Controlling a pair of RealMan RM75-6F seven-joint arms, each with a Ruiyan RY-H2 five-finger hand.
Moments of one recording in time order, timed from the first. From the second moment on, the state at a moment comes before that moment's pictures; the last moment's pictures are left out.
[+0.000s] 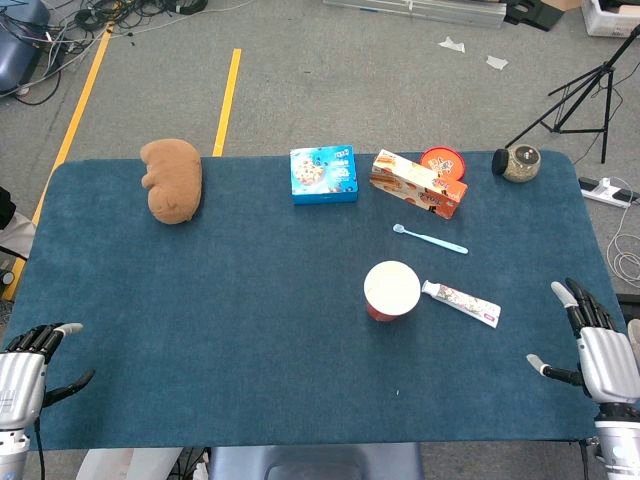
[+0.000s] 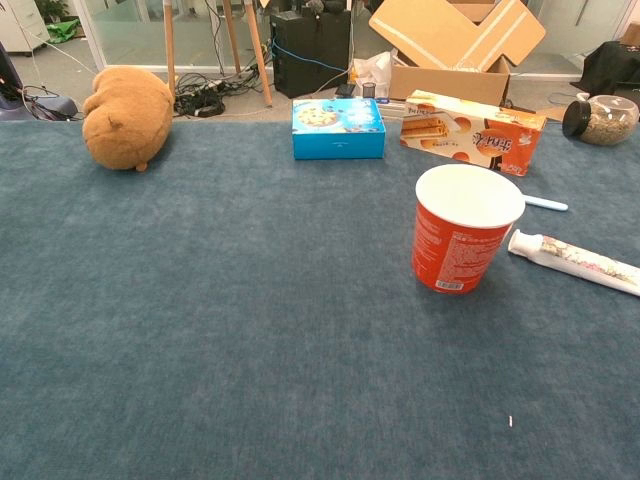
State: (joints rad) left arm -0.03 -1.22 -0.05 -1.56 1.60 1.64 0.08; right arm 0.09 -1.05 0.00 -1.82 -1.37 1.51 0.02
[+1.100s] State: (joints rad) left arm -0.01 -1.22 -0.03 -1.51 1.58 1.63 0.05; right arm 0.19 -1.11 0.12 -1.81 -1.10 1.26 -0.06
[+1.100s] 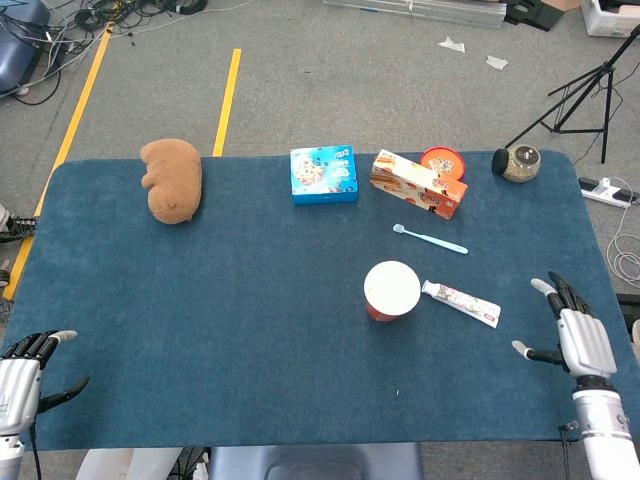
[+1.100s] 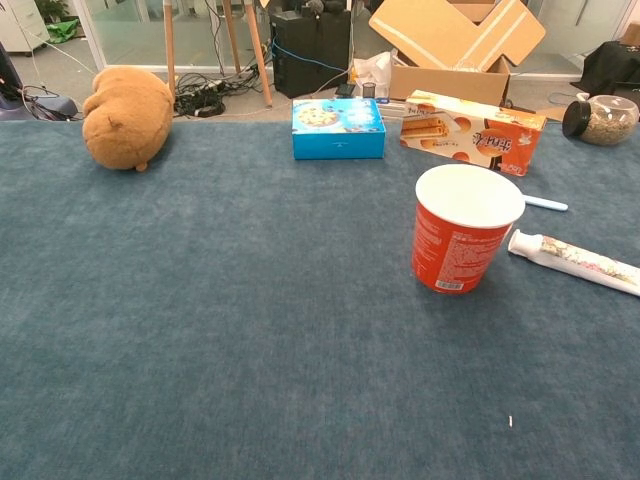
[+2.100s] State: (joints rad) left arm 0.02 -1.24 -0.01 -1.45 1.57 1.63 -0.03; right arm 0.57 -1.34 0.22 -1.60 -0.58 0.94 -0.36
